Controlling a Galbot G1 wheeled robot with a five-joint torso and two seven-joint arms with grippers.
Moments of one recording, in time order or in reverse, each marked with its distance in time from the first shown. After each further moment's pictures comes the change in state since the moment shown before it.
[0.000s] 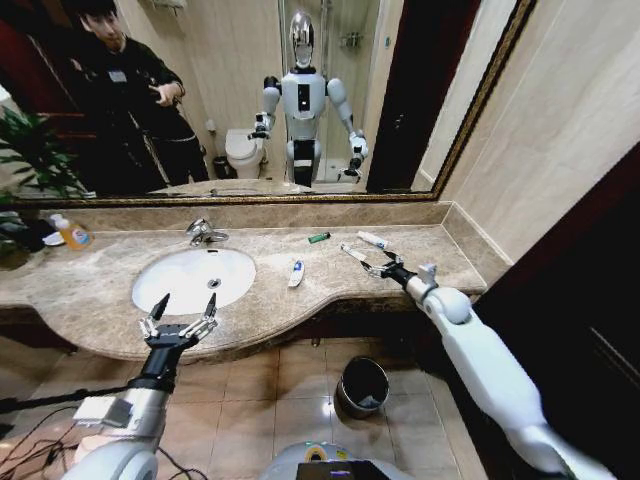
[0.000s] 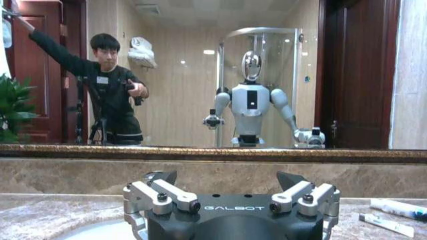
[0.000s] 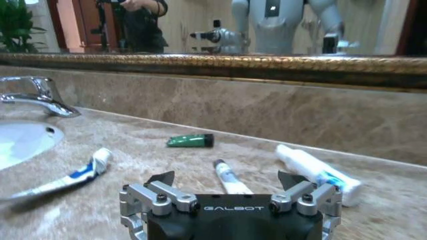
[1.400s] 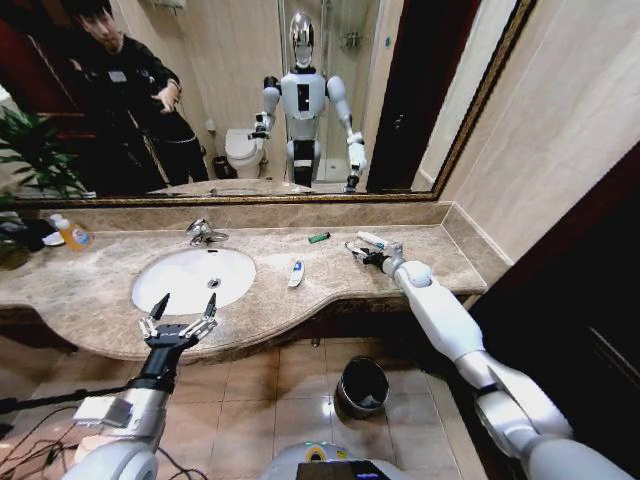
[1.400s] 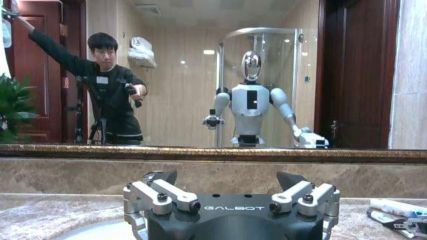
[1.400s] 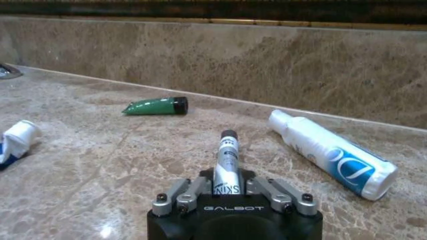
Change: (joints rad) left arm 0.000 0.000 0.000 0.000 0.000 0.000 0.000; right arm 0.268 0.112 -0.149 -0.380 -0.079 -0.044 0.014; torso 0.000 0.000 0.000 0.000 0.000
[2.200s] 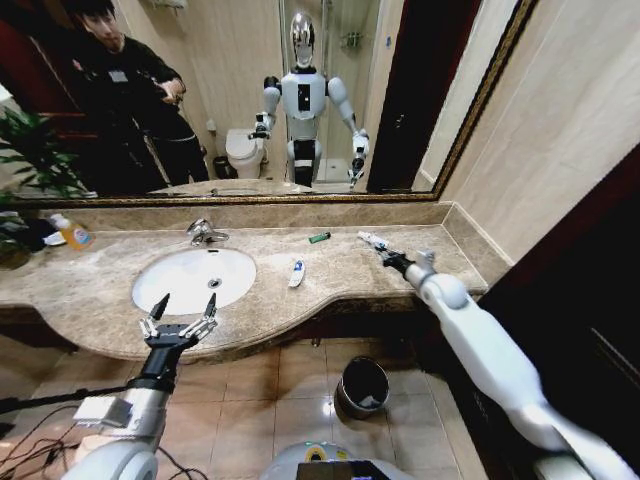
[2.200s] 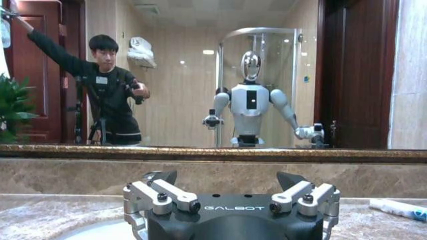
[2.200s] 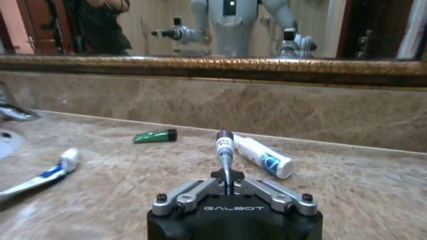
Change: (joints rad) left arm 0.000 0.000 0.000 0.000 0.000 0.000 0.000; right arm -0.465 -0.232 0.254 0.587 0.206 0.005 0.170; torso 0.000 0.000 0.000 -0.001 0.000
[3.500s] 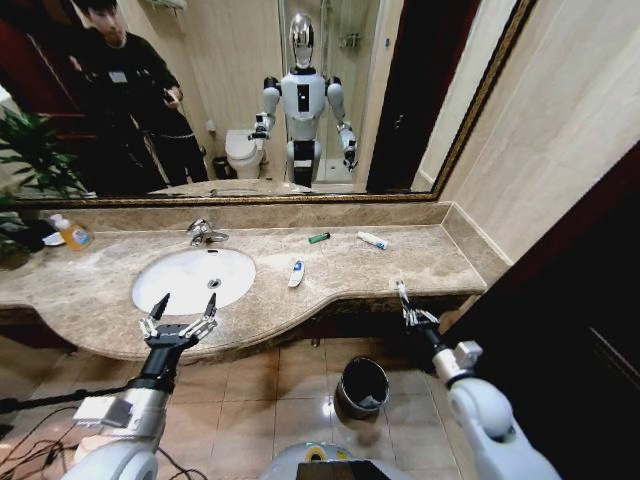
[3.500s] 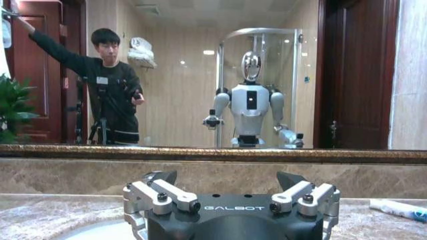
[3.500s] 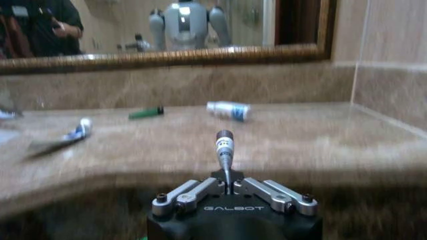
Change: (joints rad) left arm 0.000 0.000 0.000 0.000 0.000 0.000 0.000; right arm -0.663 0.367 0.270 0.271 -0.284 0.324 0.033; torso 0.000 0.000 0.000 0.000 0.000
